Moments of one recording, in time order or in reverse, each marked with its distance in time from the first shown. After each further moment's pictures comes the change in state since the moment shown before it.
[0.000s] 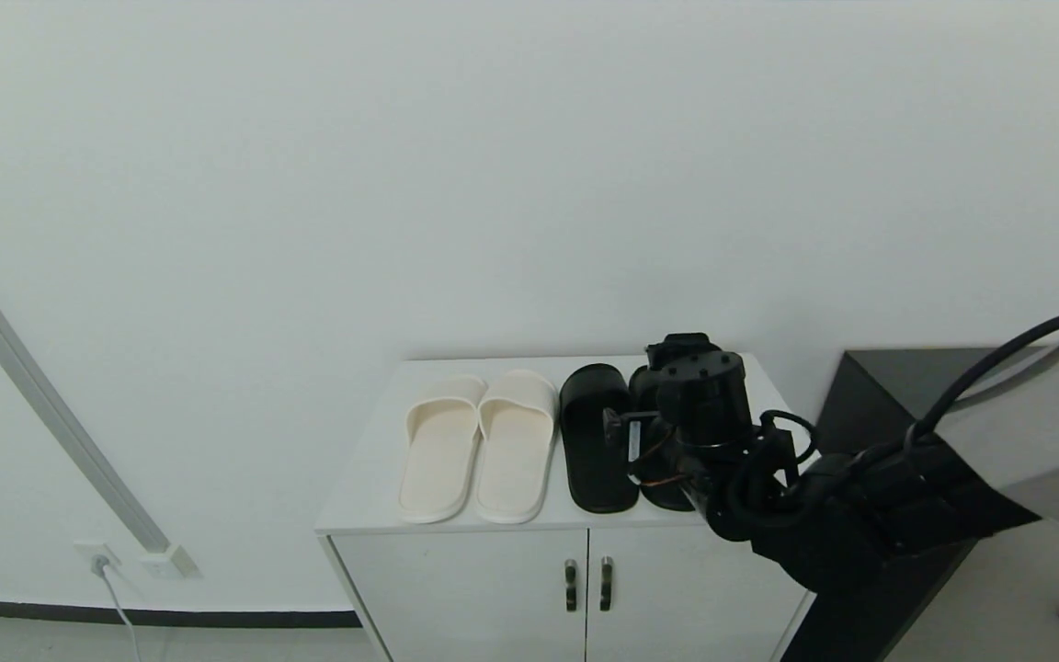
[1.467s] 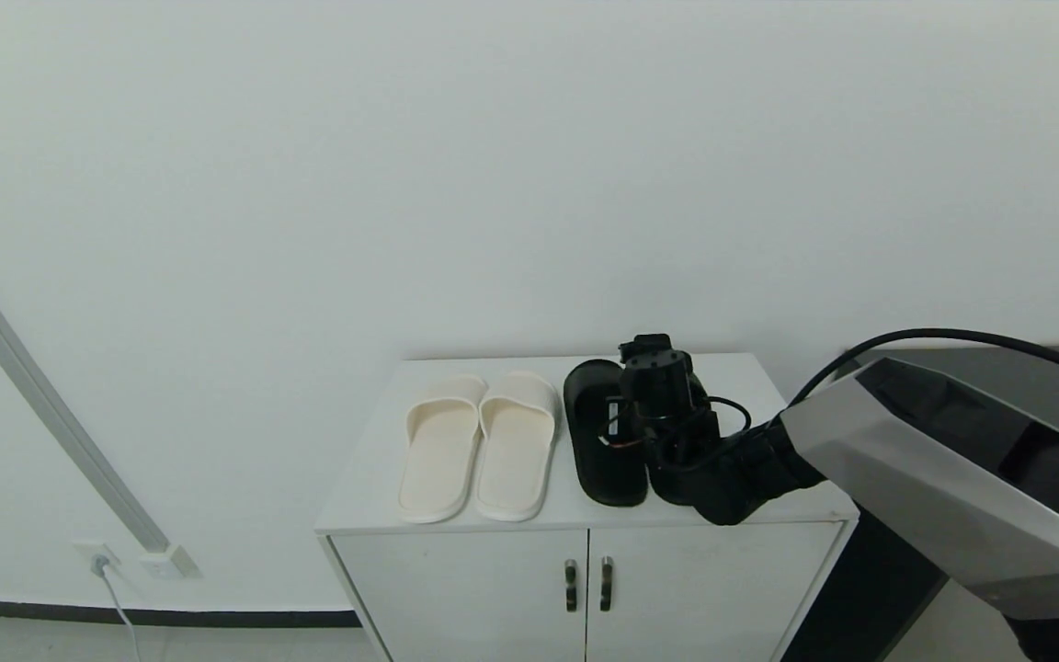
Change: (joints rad) left arm 0.000 0.000 0.000 0.000 0.000 -0.001; right arm -0.106 0.328 -0.406 0.038 0.010 -0.079
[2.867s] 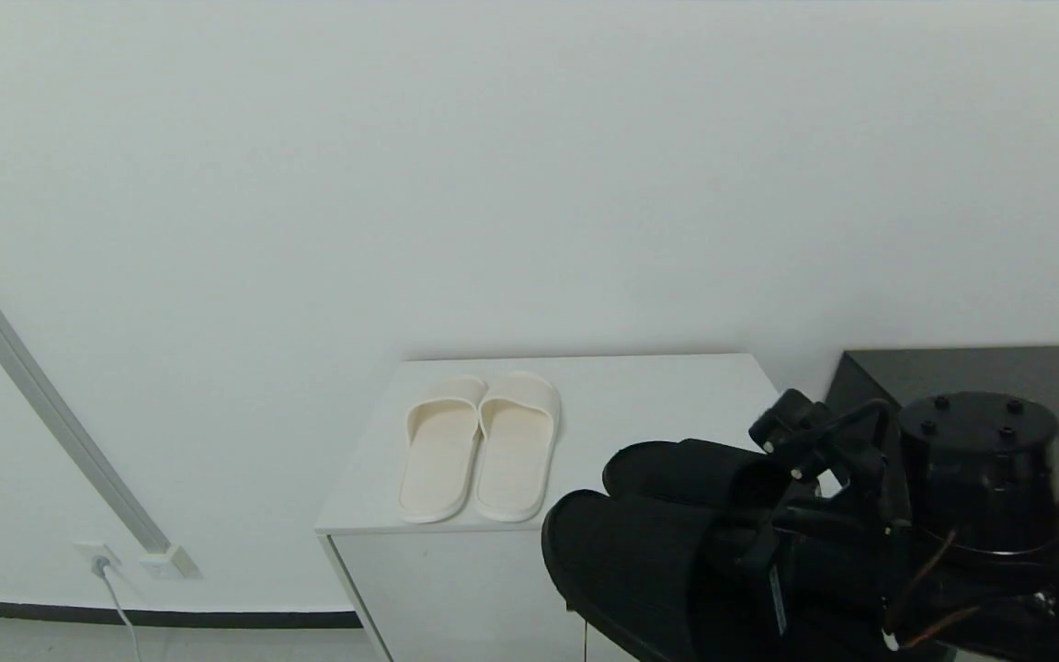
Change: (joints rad) left arm 0.000 0.000 0.000 0.000 0.000 0.004; right arm 0.142 -0.858 0.928 0.002 0.652 -0.119
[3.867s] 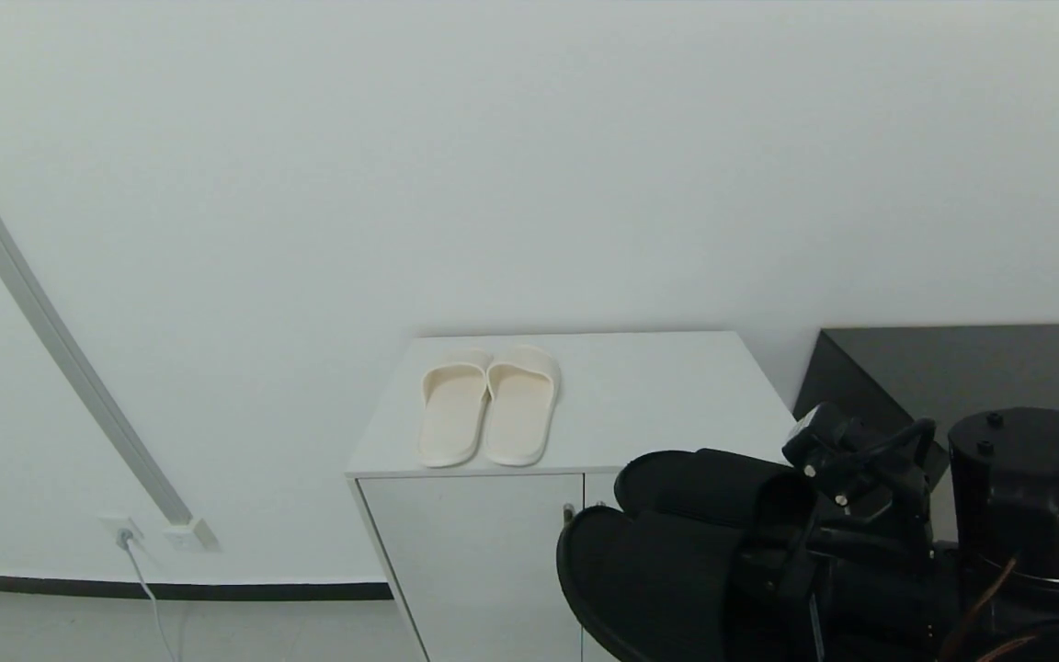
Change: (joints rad) left arm 0.000 0.000 0.000 0.000 0.001 0.000; right arm 0.004 -0.061 0.060 -0.007 0.024 -0.020
